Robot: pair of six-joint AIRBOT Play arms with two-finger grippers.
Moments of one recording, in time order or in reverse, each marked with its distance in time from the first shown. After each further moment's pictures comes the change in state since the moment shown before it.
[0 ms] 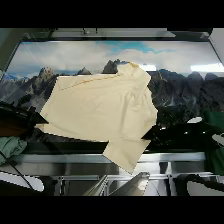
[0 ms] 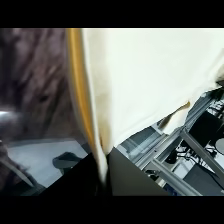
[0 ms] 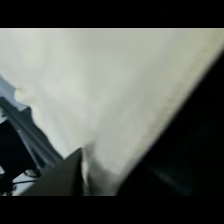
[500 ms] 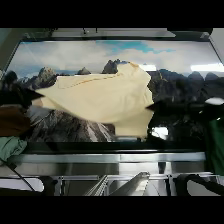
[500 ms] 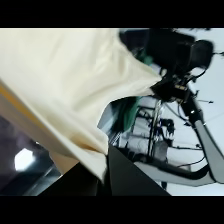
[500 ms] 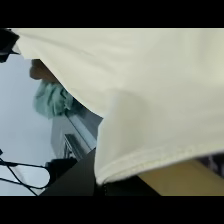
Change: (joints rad) left arm -0.005 0.187 0.024 -0.589 -0.101 0.025; right arm -0.056 0.134 0.325 0.309 0.223 -0.175
